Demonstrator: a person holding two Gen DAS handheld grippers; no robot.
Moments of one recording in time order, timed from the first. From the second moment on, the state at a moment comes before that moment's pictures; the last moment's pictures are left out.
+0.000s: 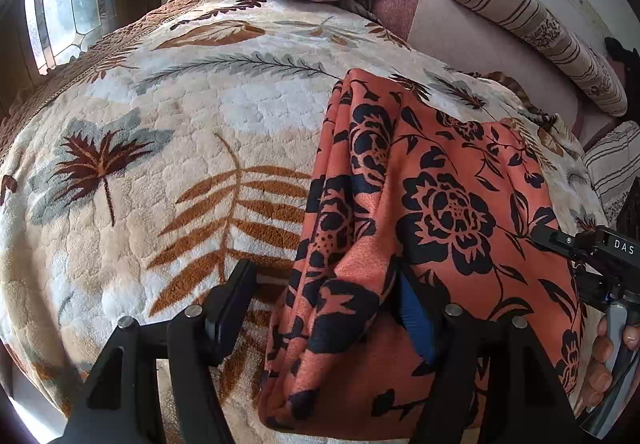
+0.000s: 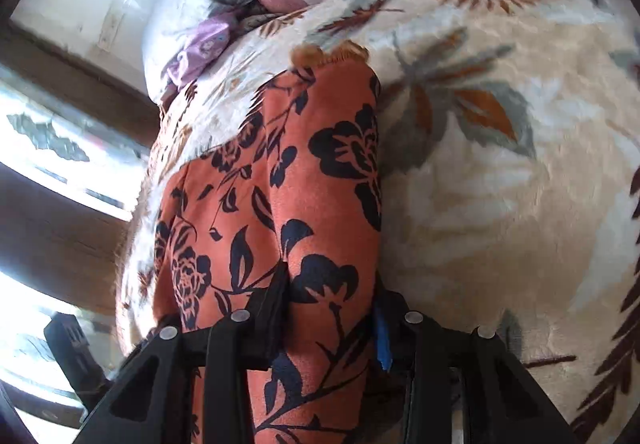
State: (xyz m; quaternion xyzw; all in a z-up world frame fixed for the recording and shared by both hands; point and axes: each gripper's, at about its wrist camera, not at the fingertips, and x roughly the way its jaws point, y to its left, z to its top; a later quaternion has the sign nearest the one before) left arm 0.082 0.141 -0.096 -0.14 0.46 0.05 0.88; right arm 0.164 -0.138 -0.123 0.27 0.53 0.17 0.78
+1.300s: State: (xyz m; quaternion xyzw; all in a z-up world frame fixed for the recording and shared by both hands) left arm 0.081 0.137 -0.053 -0.09 0.46 0.03 0.88; right arm 0.106 -0.145 -0.052 0.28 0.46 0.23 0.81
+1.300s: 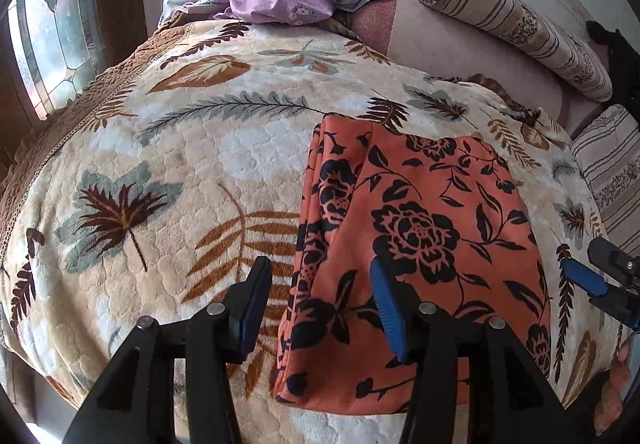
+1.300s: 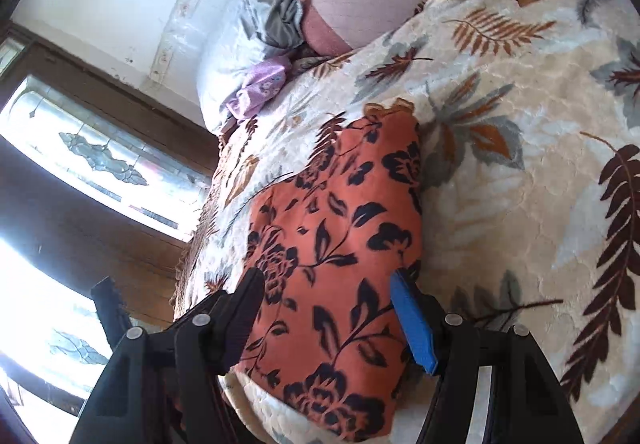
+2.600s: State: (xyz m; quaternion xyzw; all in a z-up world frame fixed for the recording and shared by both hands) left arm 0.123 0.122 -0.074 -0.19 0.47 -0.08 0.86; right arm 0.162 -0.115 -0.059 0.17 0.50 0.24 0.81
